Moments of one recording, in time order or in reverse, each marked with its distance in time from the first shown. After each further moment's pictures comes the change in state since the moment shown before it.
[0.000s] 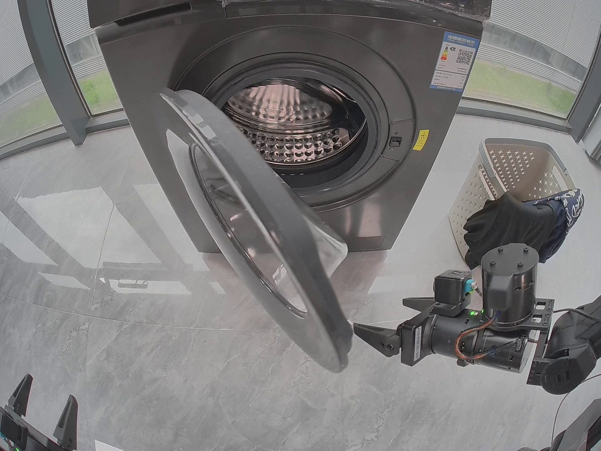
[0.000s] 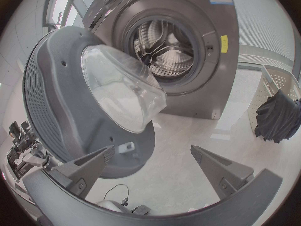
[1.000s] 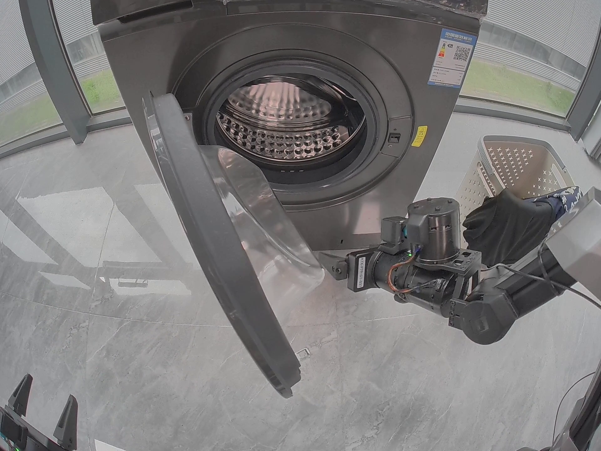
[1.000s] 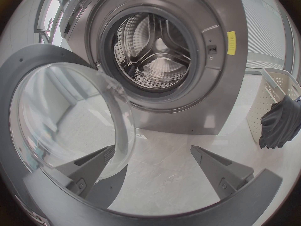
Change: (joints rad) left arm 0.000 0.000 0.000 0.000 0.000 0.000; right arm -0.080 0.334 -0.435 -0.002 -0.057 0.005
